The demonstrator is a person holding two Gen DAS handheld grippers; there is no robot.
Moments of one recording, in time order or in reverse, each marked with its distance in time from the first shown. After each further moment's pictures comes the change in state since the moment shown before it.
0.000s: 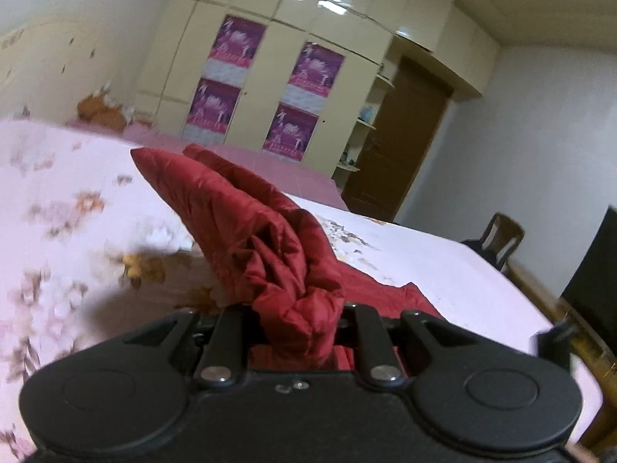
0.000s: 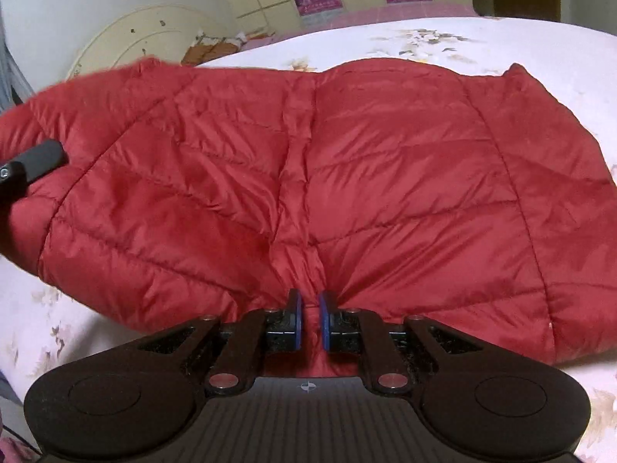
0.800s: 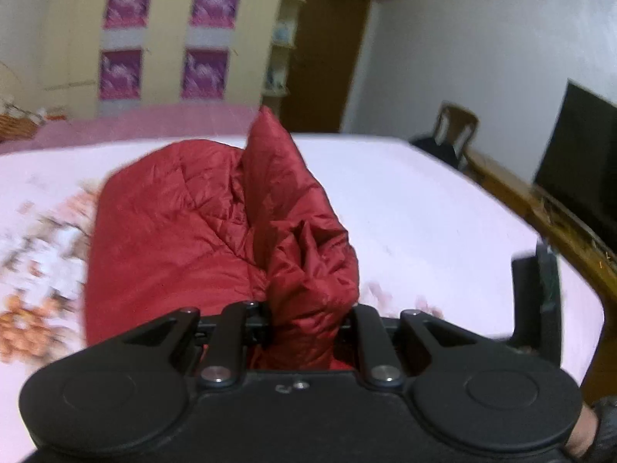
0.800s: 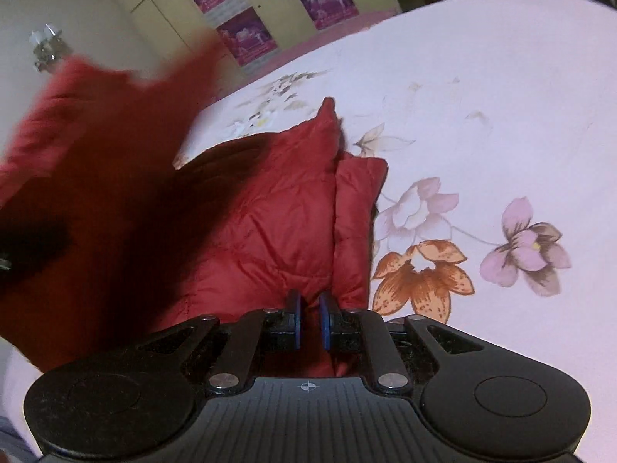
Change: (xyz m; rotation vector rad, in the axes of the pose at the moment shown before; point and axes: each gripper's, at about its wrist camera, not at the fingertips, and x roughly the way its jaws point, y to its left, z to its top) left arm 0.132 -0.179 -0.038 0.257 0.265 -0.115; right arm -0.039 -0.191 0.015 0.230 -0.094 0.029
